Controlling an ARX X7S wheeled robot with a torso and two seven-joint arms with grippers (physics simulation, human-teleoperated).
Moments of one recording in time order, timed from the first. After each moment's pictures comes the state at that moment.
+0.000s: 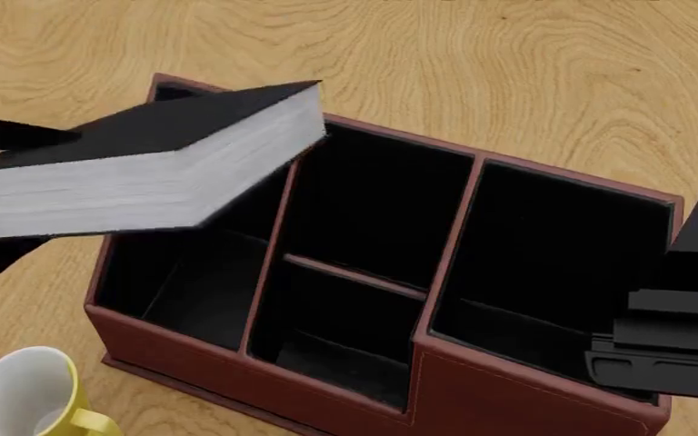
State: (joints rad) left arm -0.99 -0.83 0.41 0.23 -0.37 0.10 0.90; right arm -0.08 1.57 0.18 -1.02 1.00 0.09 1.19
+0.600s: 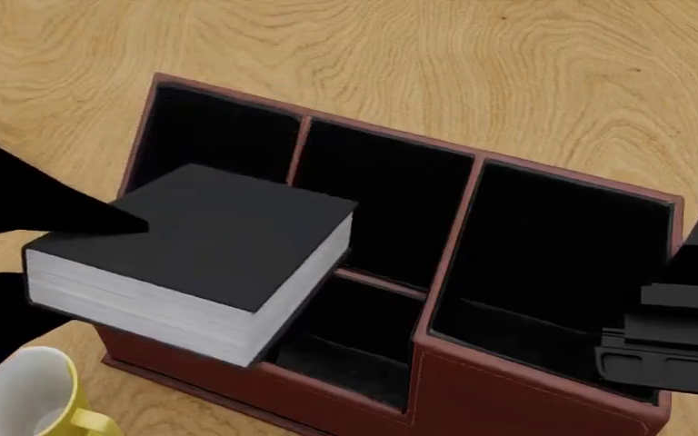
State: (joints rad) left arm -1.06 -0.77 0.53 0.09 -0.22 0.31 1.09; right arm -0.07 1.54 0.25 -1.04 1.04 0.16 1.19
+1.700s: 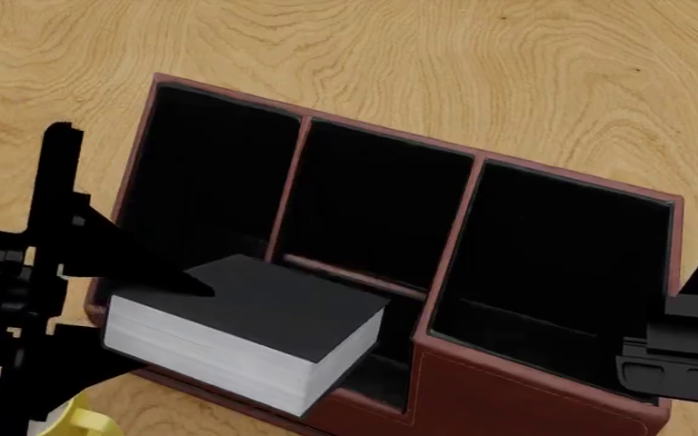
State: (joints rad) left arm -1.08 -0.69 0.67 0.02 -0.24 0.20 1.16; right arm -0.62 1.50 0.79 -1.05 1.02 0.16 1.17
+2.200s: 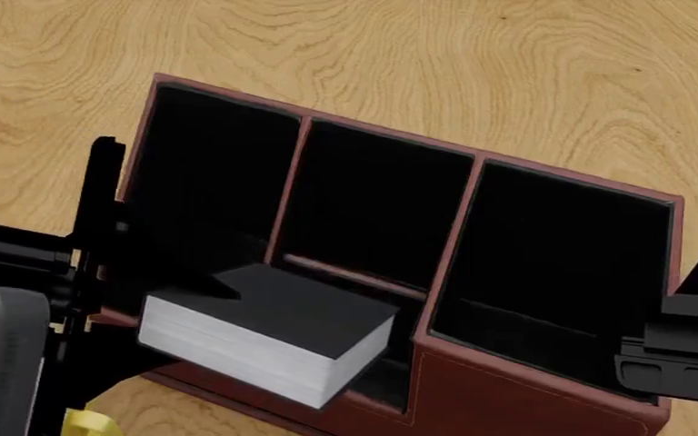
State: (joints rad) left arm -1.08 -0.59 0.71 -0.18 -0.20 0.33 1.18; right arm -0.67 1.52 0.81 -1.04 1.01 0.14 1.18
